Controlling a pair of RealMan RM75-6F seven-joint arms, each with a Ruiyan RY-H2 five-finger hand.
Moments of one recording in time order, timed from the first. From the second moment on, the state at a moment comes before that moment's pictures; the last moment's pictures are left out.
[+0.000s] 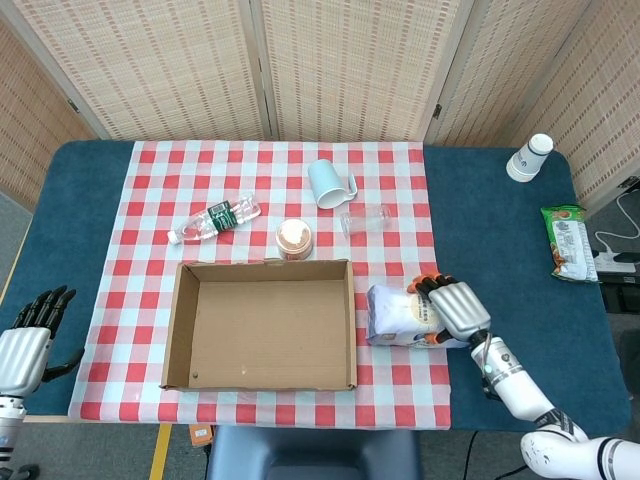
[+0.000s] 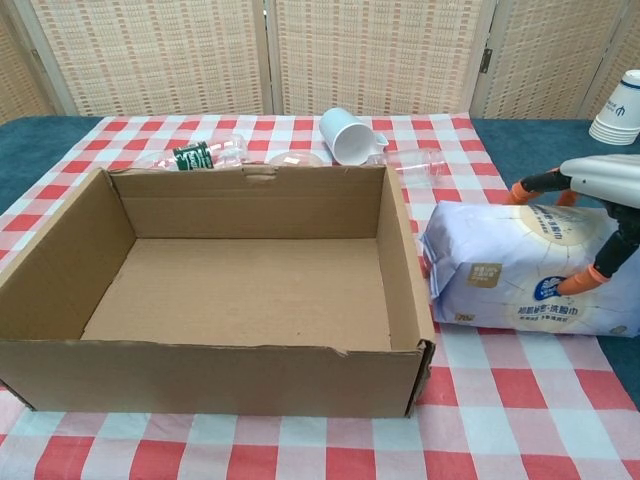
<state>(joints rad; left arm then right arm) -0.16 -1.13 -0.05 -1.54 1.45 1.39 -0.02 0.53 -1.31 0.08 -1.61 -1.26 0.97 -0.24</state>
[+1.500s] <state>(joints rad) -0.16 -1.12 -0.04 -1.54 1.45 1.38 -0.03 0.86 -1.34 0.33 -2.19 -0.97 1.17 -0.81</state>
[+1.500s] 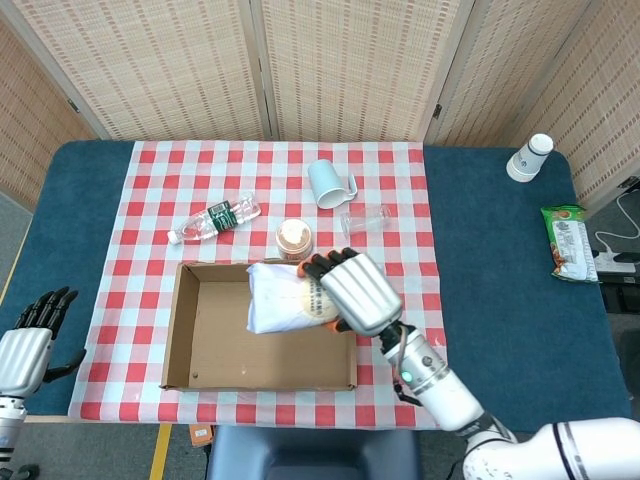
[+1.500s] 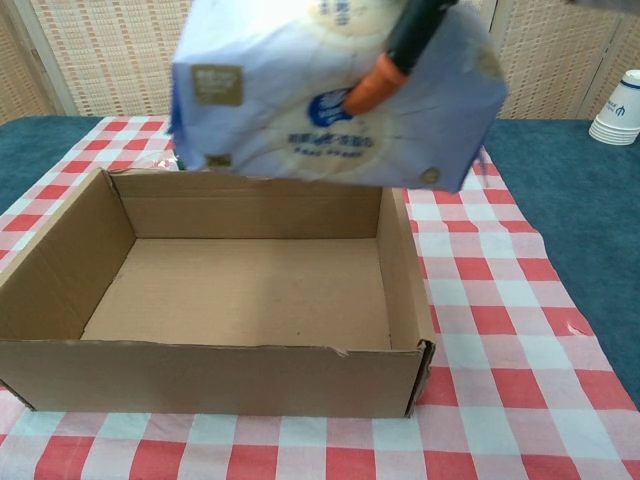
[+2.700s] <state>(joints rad) -0.16 -1.08 -0.04 -1.55 1.45 1.36 -0.10 1.15 -1.69 0.33 -1.80 -0.65 1.04 -0.75</state>
